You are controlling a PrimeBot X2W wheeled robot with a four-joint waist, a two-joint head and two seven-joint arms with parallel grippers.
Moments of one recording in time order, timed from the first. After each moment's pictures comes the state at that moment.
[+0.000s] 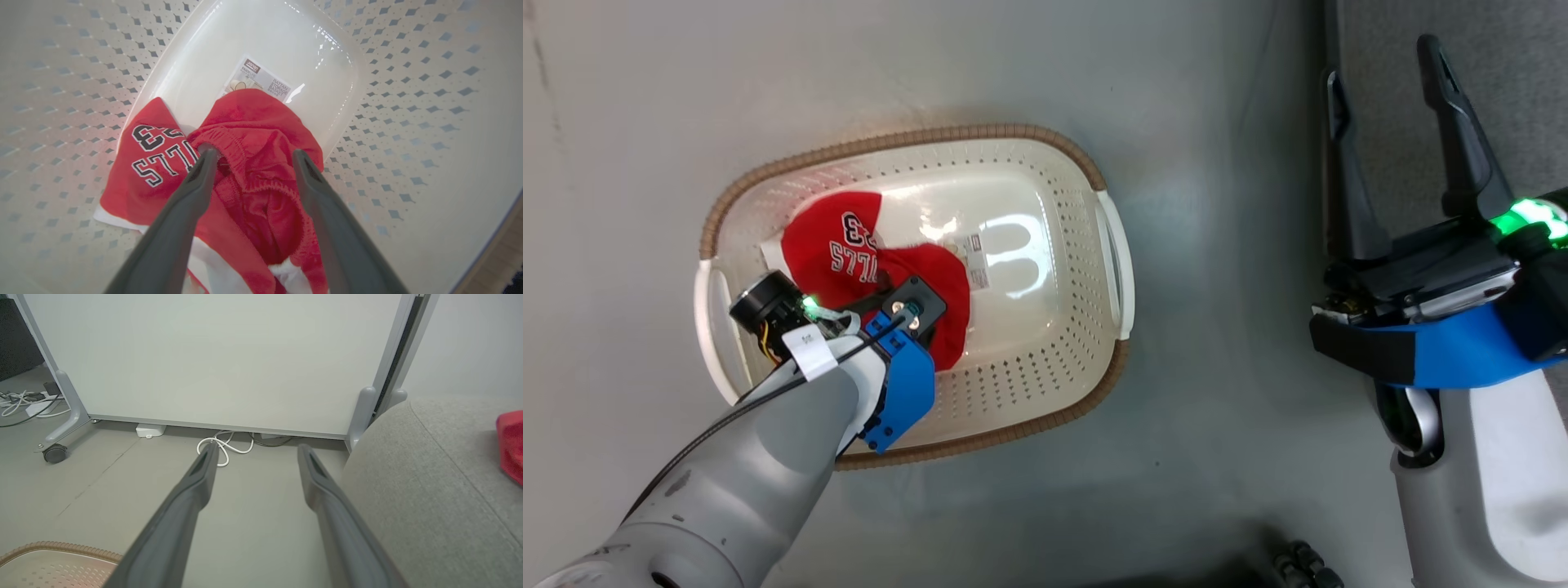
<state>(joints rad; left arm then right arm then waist) -0.92 0.20 -1.28 1.15 -0.54 -0.13 -0.02 -0.48 -0.06 0.06 -0.05 0.03 0.13 -0.26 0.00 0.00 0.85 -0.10</state>
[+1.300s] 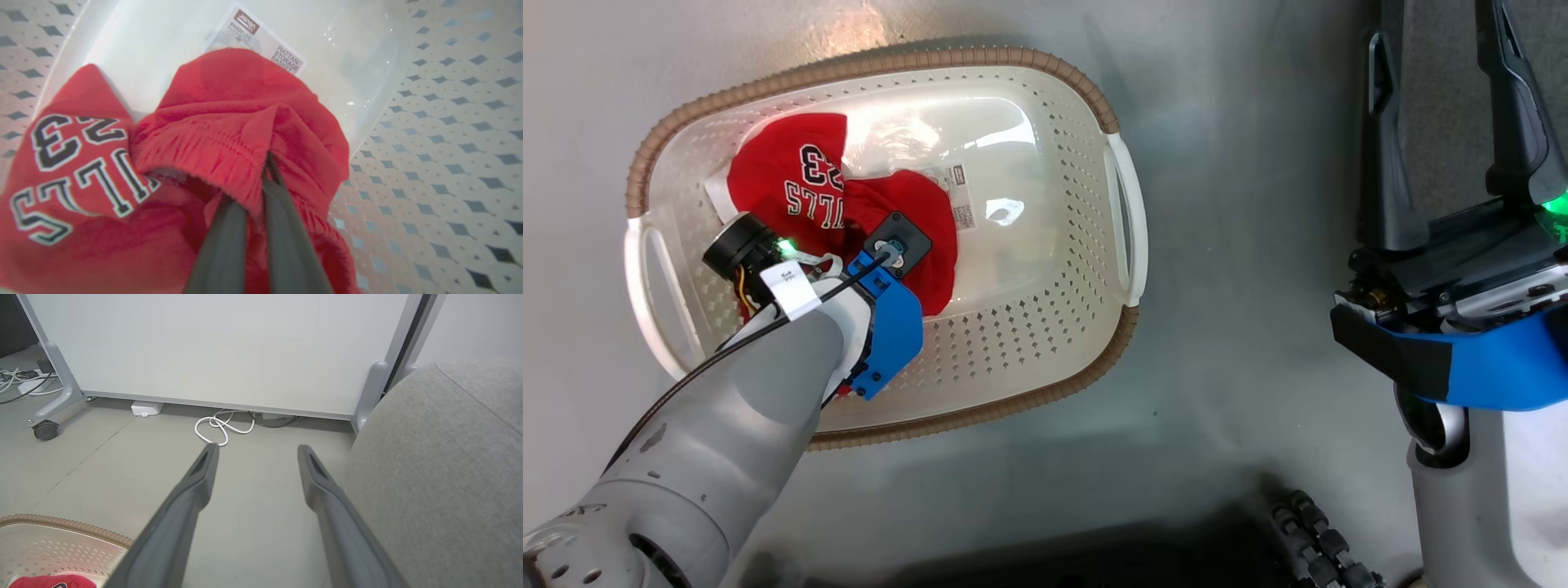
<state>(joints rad) -1.03 0.21 -1.28 1.15 -0.58 -0.13 0.04 -0.49 -0.05 0.05 -0.18 0.00 0.13 -0.26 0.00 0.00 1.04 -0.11</state>
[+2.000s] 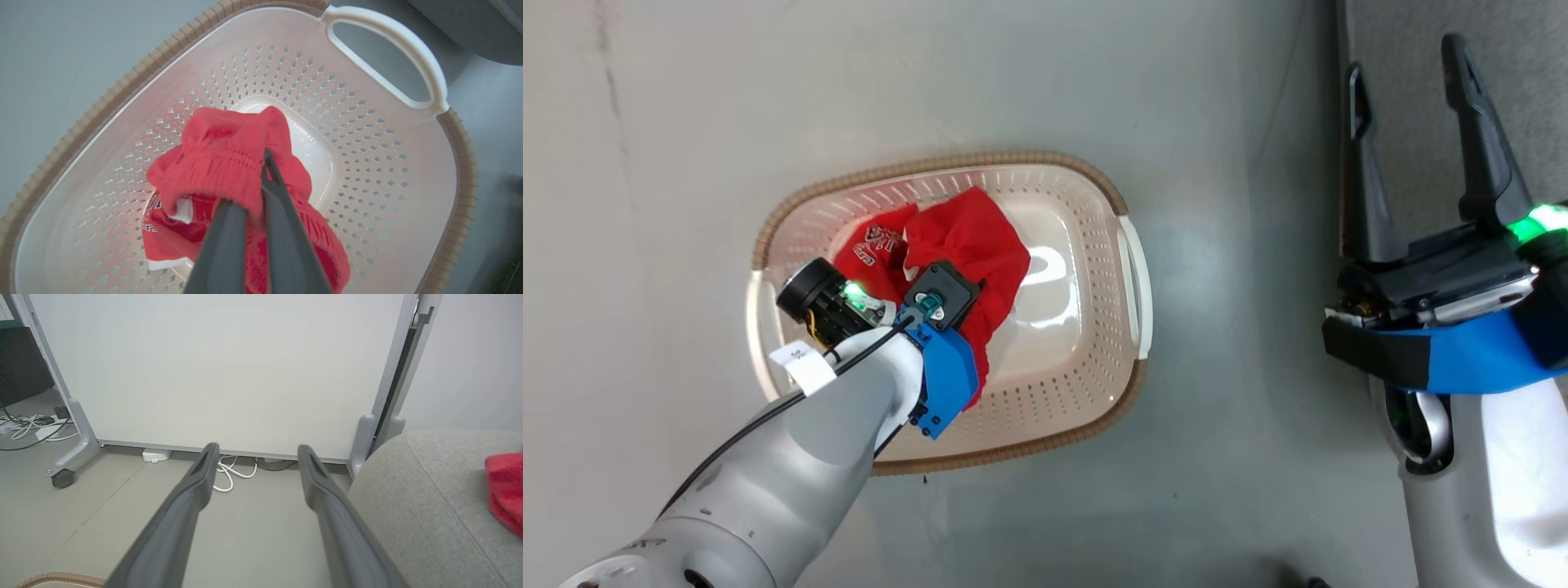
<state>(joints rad) -0.94 0.15 -1.28 1.11 -0.66 -0.13 -0.20 -0.46 -0.05 0.04 -0.08 0.03 0.13 -0.26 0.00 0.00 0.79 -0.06</state>
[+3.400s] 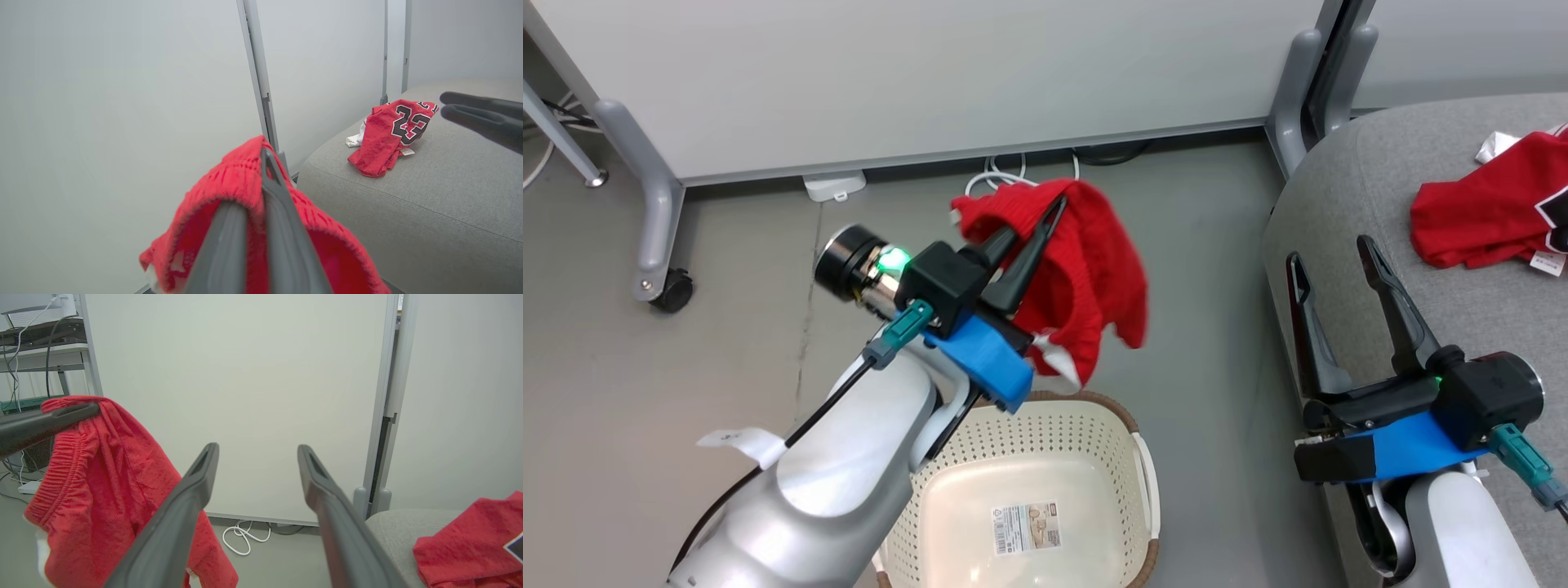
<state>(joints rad) -0.70 0.20 -0.77 0.48 -0.41 -0.08 -0.26 -0.24 -0.06 0.05 0.09 0.08 0.13 -0.26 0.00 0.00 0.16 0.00</state>
